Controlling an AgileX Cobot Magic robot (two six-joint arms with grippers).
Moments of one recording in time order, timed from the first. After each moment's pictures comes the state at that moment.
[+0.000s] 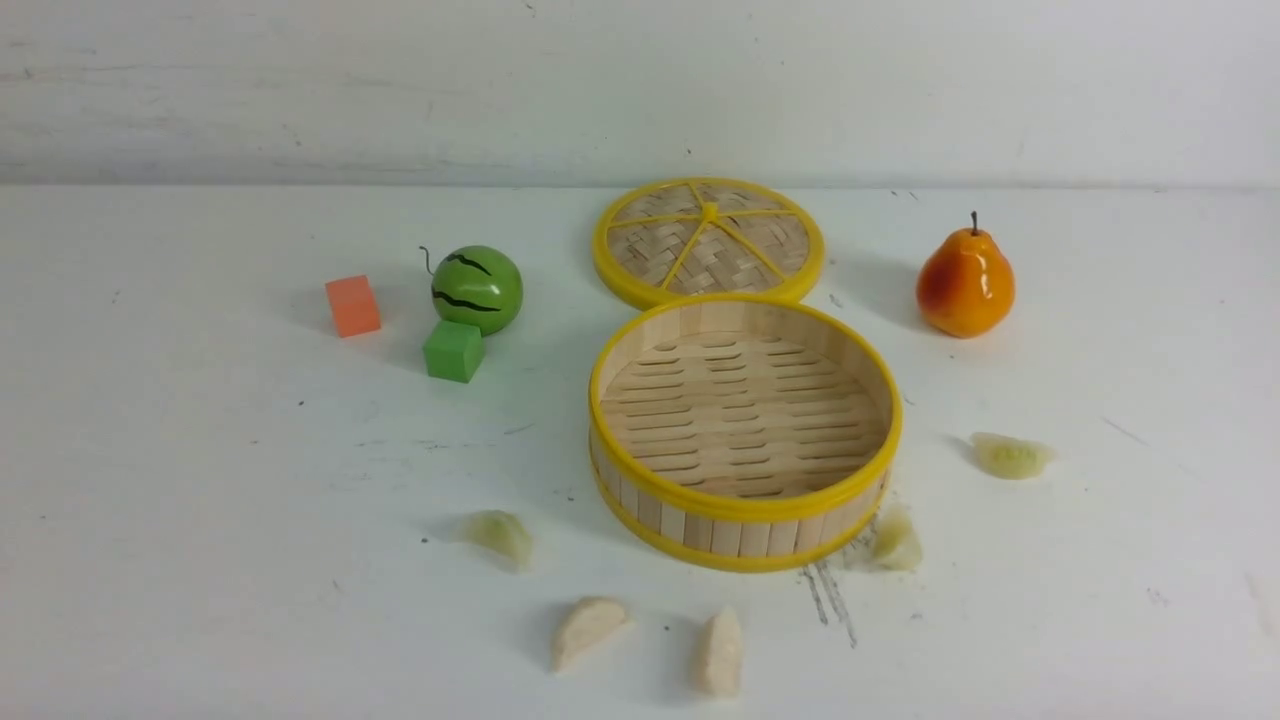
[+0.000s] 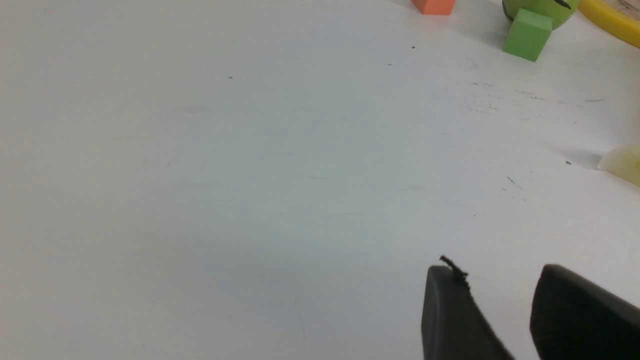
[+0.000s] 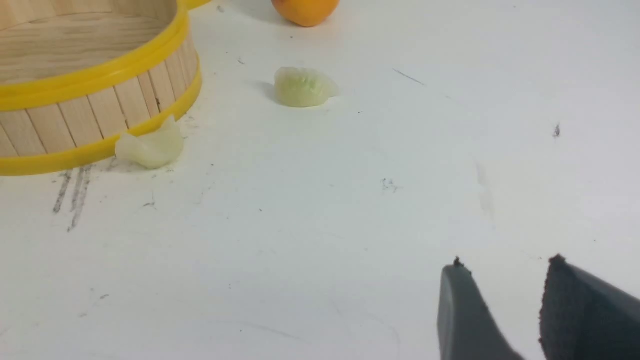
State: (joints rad) right arm -0.04 -0.01 0.02 0.02 0.38 0.04; left arm 0.04 -0.01 0.03 0.04 0.38 -0.23
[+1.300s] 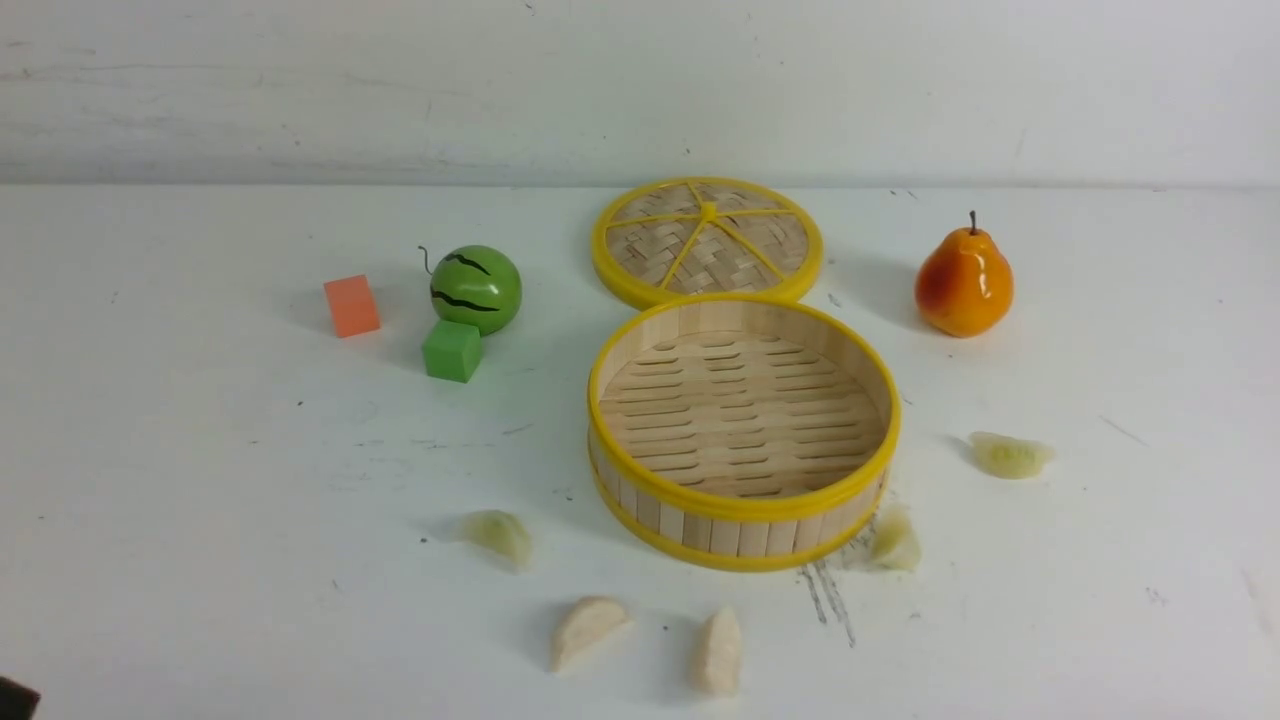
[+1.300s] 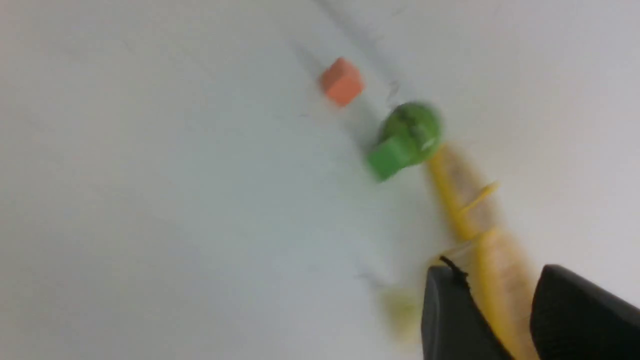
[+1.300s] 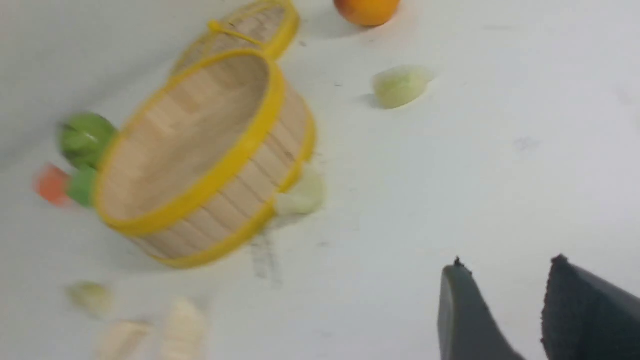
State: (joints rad) right arm -0.04 -0.01 0.02 0.61 0.40 0.21; left arm 0.04 -0.01 0.03 -0.44 0.16 -0.61
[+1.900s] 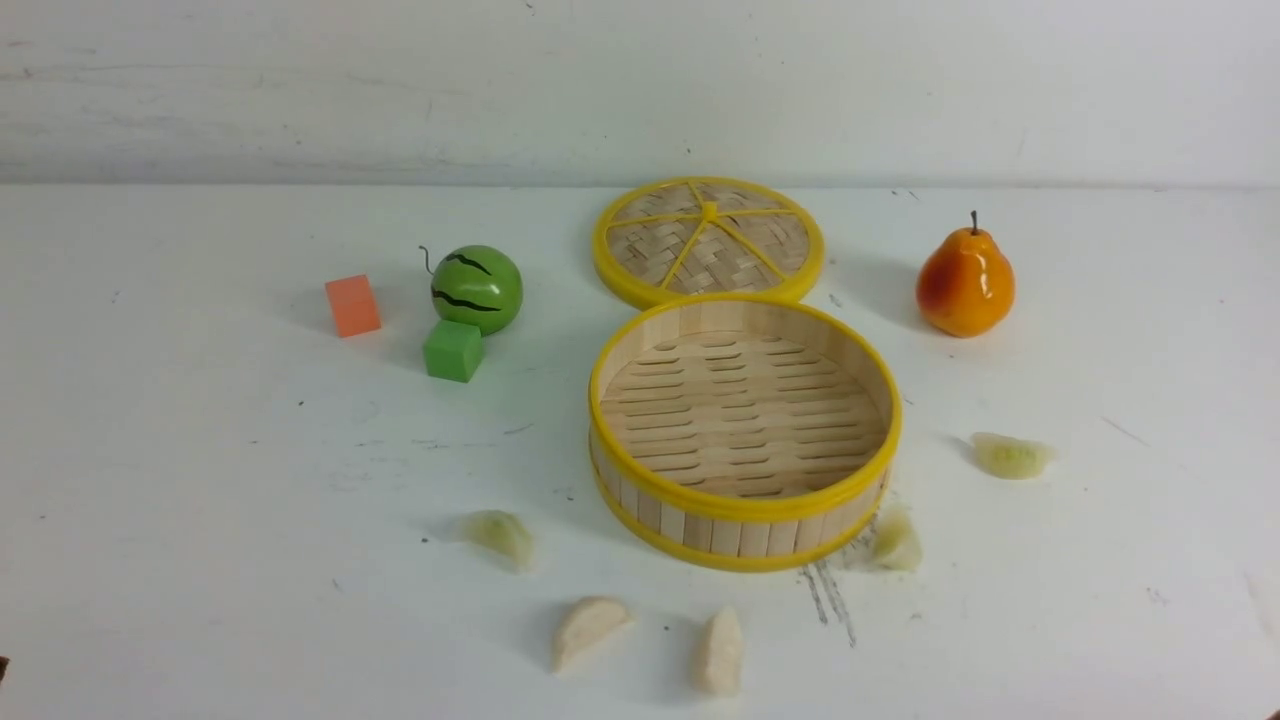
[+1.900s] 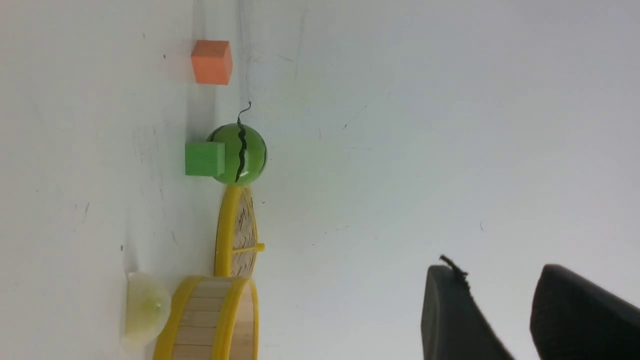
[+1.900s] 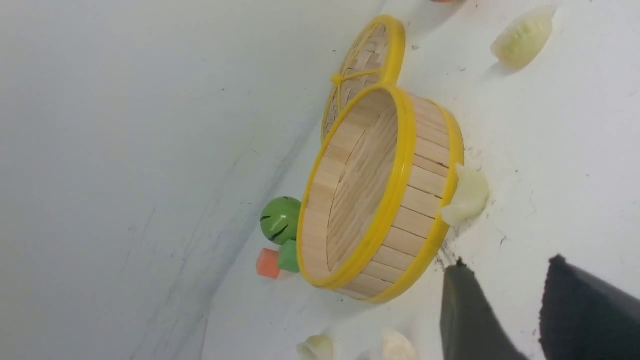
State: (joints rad) right arm -0.04 -0.01 0.03 0.94 0.35 0.20; left arm 0.04 -0.01 0.03 -0.90 0.02 -0.73
